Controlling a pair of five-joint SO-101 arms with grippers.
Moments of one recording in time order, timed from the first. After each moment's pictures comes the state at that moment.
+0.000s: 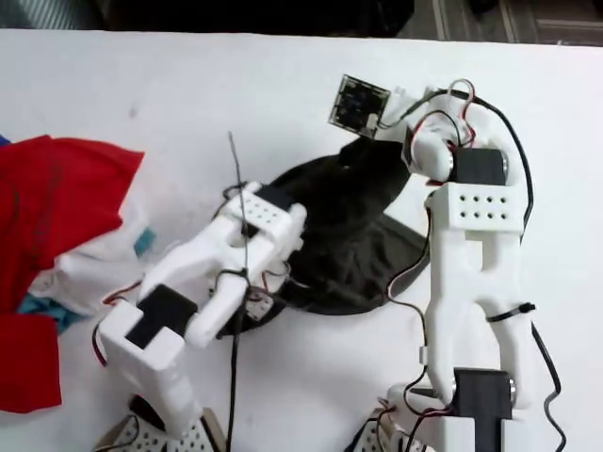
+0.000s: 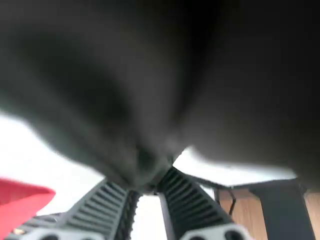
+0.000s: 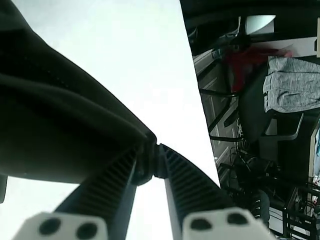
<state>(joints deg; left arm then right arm) 24.0 16.7 17.1 98.6 9.1 -0.3 -12.9 6.8 52.3 75.7</state>
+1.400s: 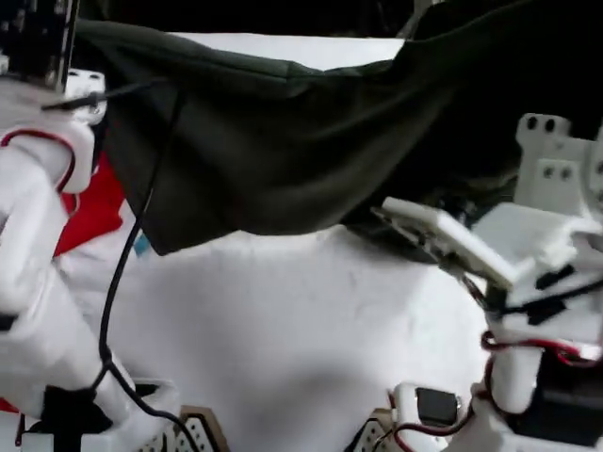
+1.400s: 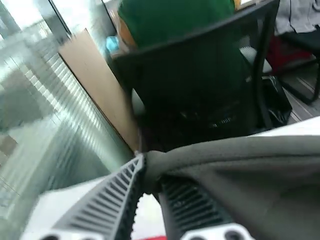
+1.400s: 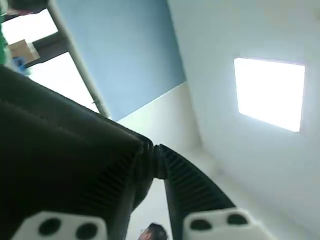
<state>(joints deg) -5.6 -16.8 -52.1 90.6 -16.8 6.8 -48.3 -9.8 30.0 67.6</state>
